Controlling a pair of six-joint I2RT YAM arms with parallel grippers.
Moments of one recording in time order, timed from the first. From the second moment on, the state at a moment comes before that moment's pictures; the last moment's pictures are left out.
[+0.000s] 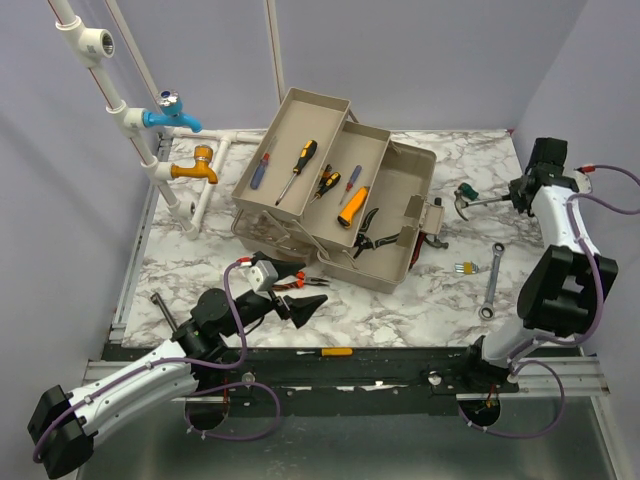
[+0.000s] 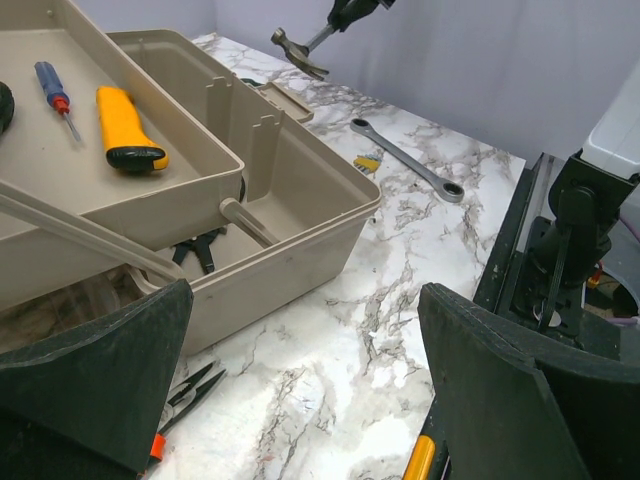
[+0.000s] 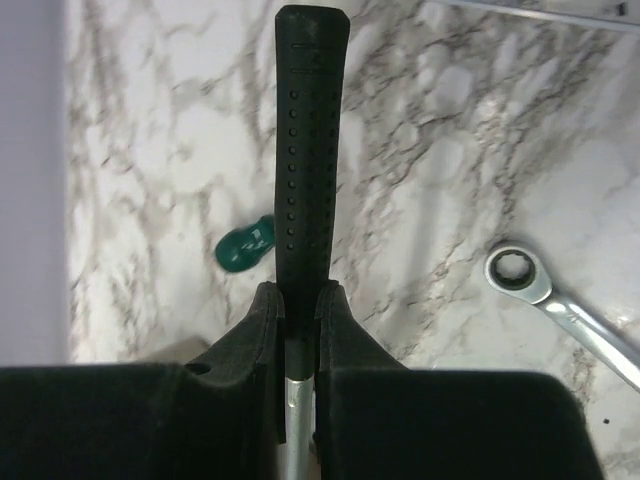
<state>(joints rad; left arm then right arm) -0.88 0.52 0.17 0.47 0.16 -0.19 -0.30 1.66 1.36 -0.62 0.34 1.08</state>
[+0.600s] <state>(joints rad) -0.88 0.53 0.20 0.41 0.13 -0.22 -0.08 1.44 1.25 -0.16 -0.14 0.71</state>
